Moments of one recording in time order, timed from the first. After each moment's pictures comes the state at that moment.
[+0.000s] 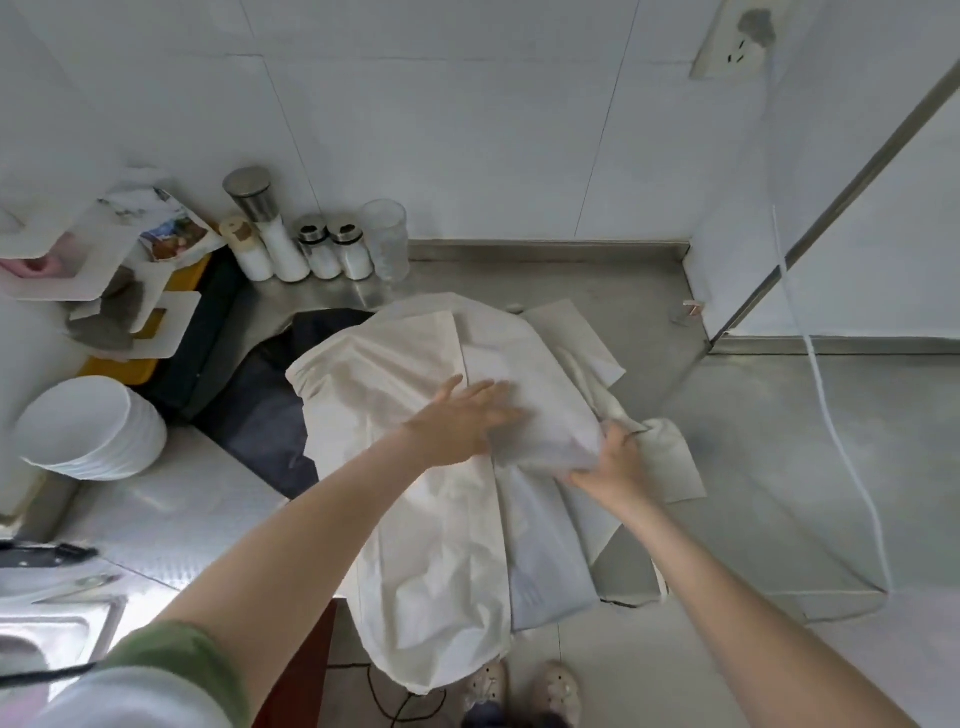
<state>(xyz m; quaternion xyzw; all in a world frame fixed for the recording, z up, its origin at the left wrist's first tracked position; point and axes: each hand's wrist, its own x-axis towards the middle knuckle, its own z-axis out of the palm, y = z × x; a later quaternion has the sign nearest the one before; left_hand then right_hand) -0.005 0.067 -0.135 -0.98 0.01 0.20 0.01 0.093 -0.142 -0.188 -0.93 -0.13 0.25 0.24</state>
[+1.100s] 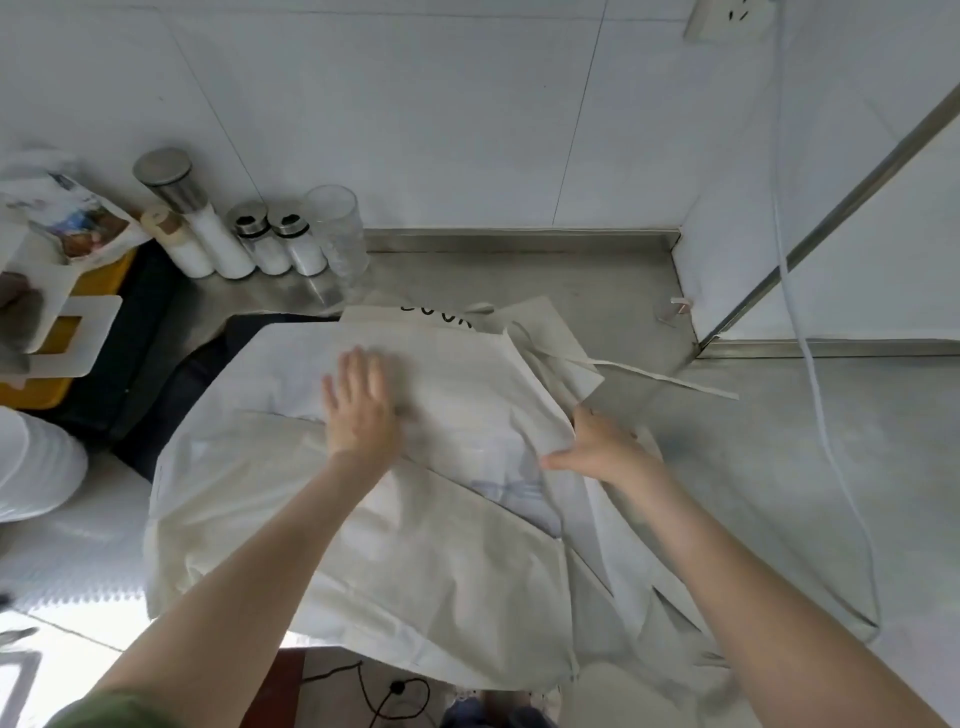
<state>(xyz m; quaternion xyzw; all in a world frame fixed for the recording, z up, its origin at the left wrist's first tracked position) 0.014 0.101 -0.178 -0.93 -0.36 0.06 -0.07 0.177 -0.120 -0.175 -0.91 -0.25 0.34 0.05</state>
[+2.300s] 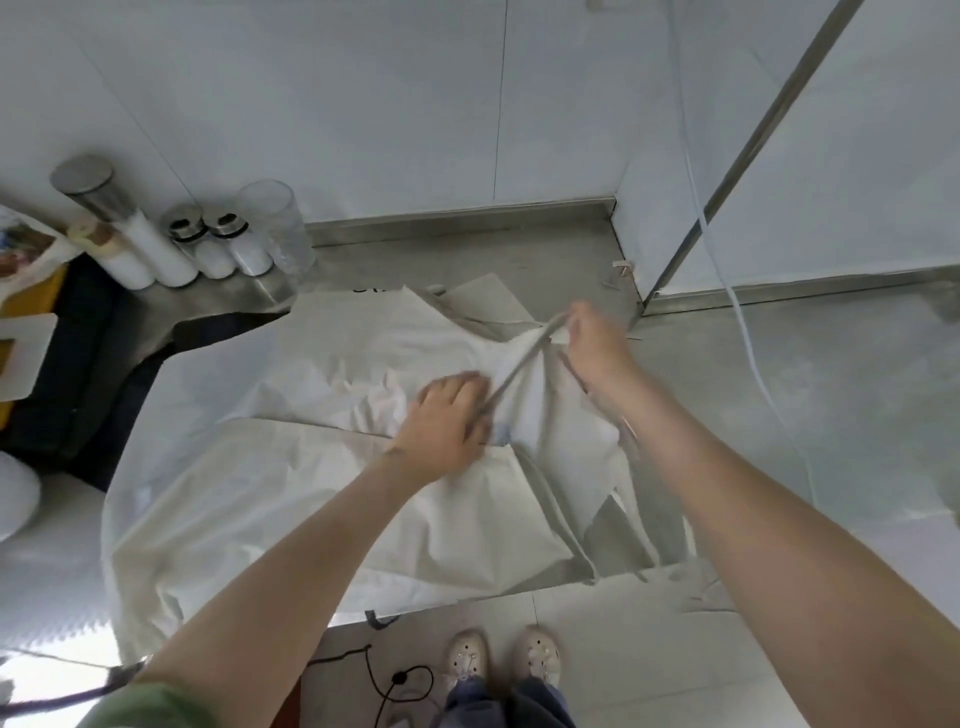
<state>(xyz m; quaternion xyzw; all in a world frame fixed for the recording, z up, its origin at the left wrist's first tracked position) 0.046 0.011 -0.187 -0.98 -0.08 0.00 -0.18 0.205 -0.133 -0.119 -0.94 -0.17 0.17 0.24</state>
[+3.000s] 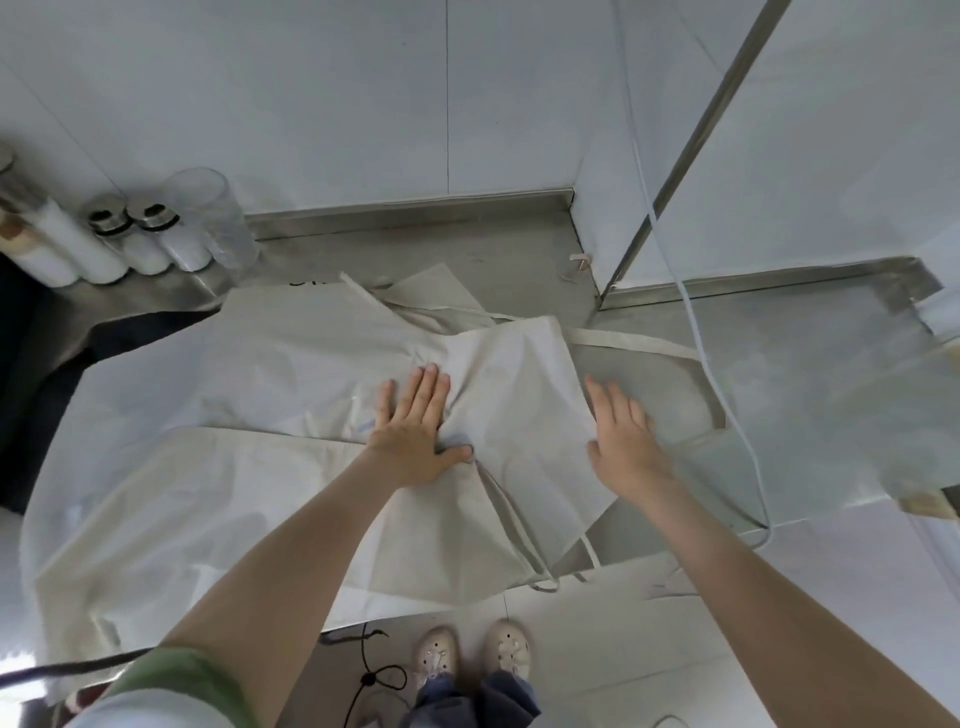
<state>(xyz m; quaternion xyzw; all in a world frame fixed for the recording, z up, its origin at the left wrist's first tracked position) 0.065 -0.010 -0.221 -0.97 -0.11 0.19 -0.07 0.173 -0.263 -0.195 -0.96 -0.25 0.15 0.05</state>
